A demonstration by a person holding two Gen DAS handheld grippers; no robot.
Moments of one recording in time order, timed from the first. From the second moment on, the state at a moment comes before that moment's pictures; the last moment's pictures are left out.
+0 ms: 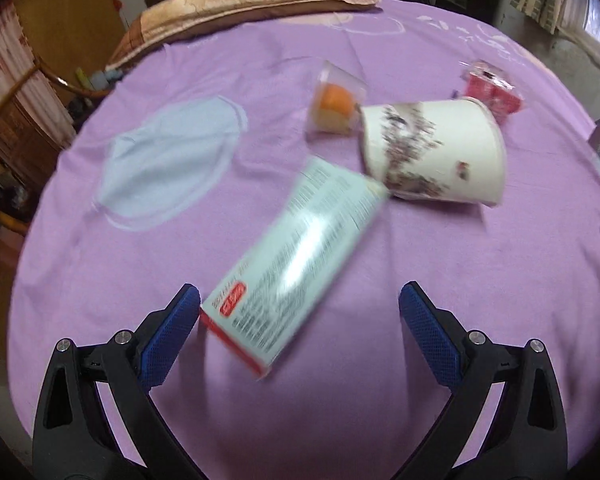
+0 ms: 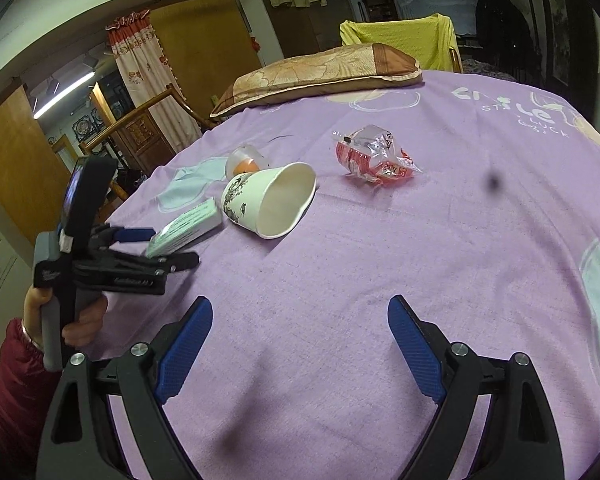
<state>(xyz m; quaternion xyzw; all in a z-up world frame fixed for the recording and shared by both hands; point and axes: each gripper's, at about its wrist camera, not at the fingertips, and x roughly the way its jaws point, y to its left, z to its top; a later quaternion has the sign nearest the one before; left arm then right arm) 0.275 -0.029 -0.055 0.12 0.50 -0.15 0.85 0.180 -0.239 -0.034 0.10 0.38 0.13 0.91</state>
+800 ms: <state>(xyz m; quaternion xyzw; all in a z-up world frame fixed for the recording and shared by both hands) 0.288 -0.032 -0.061 0.08 0.48 -0.07 0.87 0.181 -0.243 -0.035 0.11 0.39 0.12 0.91</state>
